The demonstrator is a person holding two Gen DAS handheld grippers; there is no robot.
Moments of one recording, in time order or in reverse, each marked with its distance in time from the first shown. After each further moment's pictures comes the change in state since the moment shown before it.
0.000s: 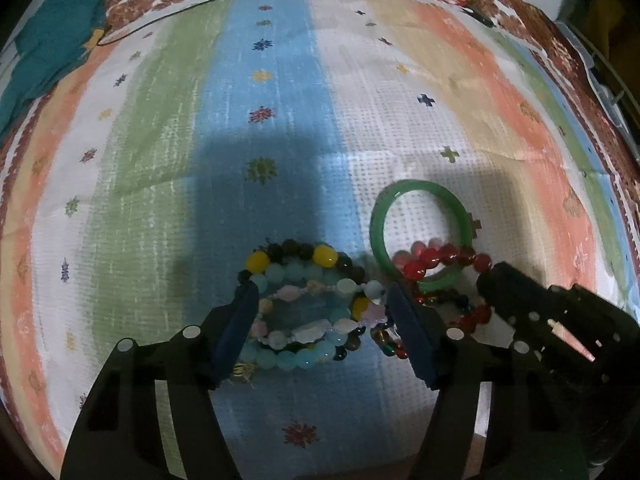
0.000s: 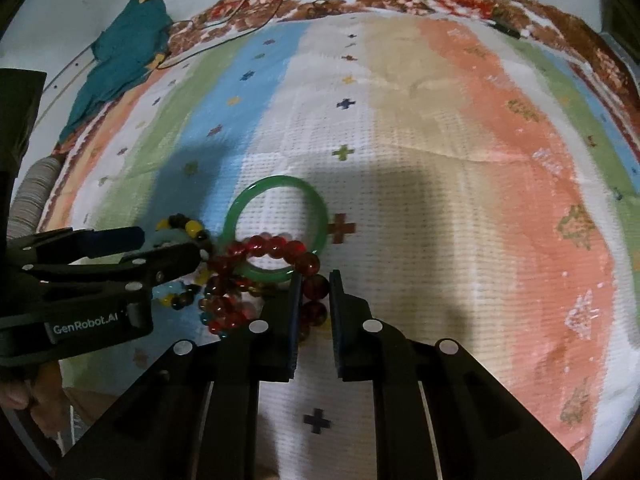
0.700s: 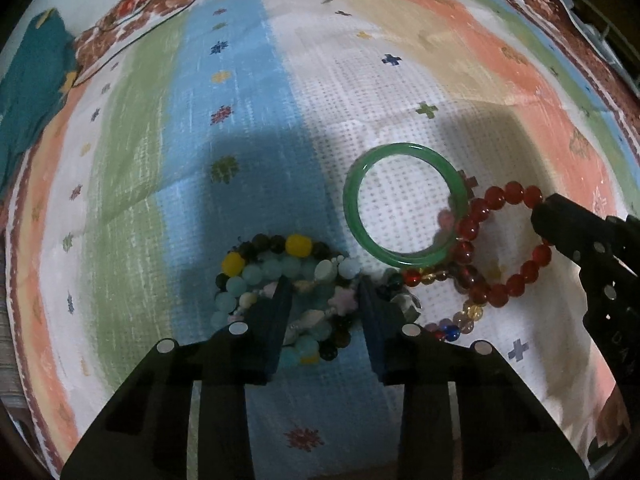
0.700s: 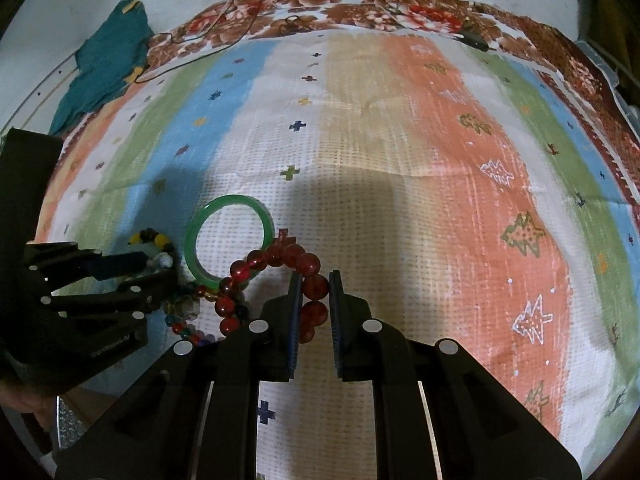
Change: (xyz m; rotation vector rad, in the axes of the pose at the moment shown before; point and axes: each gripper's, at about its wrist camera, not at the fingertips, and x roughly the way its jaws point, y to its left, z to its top) left arm 0.015 -0.028 -0.007 0.177 0.035 0.079; right arm -0.017 -0.022 0.002 0.021 -0.043 -0.092
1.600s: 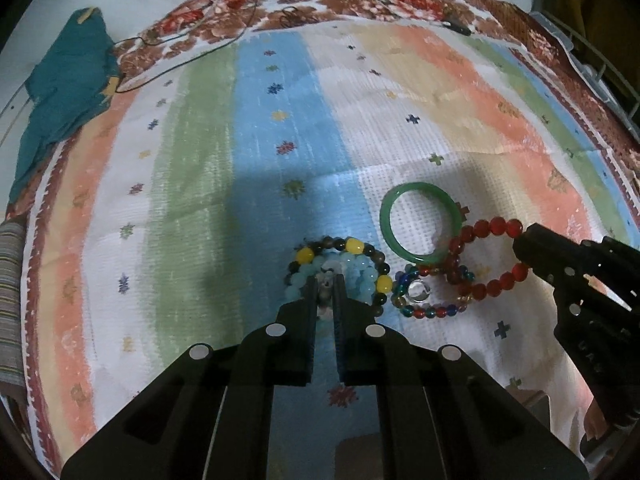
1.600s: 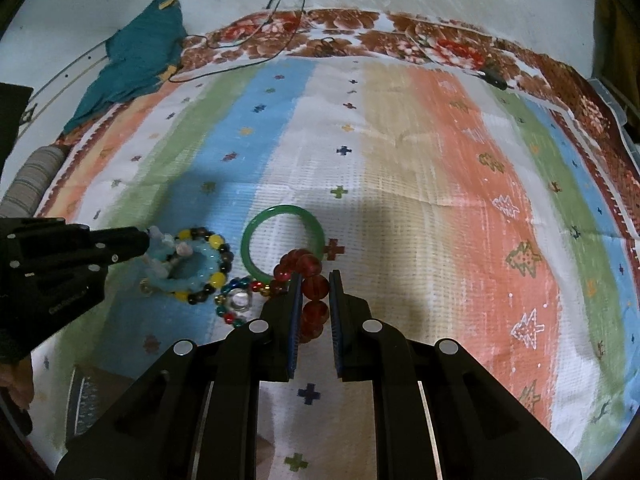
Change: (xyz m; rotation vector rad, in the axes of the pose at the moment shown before) left arm -0.064 0.038 -0.023 -0.081 -0.149 0.008; right arm -0.036 0.034 -0.006 -0.095 -0.067 0.019
